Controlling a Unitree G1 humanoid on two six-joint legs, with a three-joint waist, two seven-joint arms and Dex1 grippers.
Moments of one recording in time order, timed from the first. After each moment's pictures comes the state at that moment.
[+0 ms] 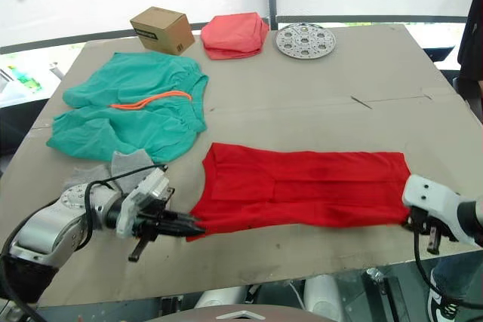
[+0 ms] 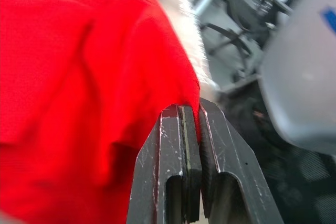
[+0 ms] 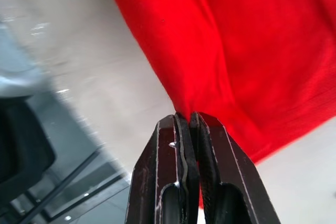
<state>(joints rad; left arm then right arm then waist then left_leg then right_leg) 0.02 0.98 -0.07 -0.24 -0.63 0.46 -1.50 0.42 -1.22 -0.38 -0.57 0.21 0.74 1.20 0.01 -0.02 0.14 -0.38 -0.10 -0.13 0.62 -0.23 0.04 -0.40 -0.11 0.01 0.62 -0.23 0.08</state>
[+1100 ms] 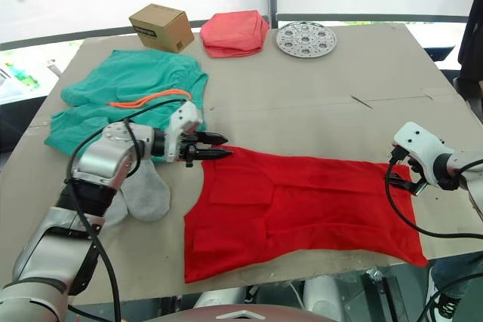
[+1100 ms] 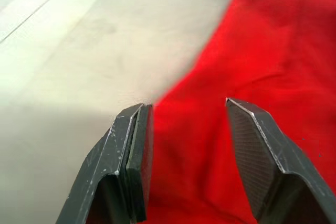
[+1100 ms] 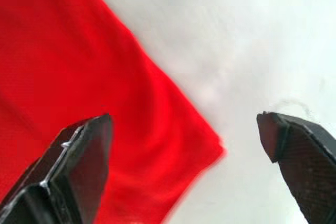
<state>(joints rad) -0.68 0.69 -0.28 0.37 -0.23 0.35 -1.22 -0.30 -1.13 0.11 -0.16 0.12 0.85 0.88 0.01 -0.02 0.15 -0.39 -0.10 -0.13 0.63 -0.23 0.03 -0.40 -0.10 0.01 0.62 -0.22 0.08</state>
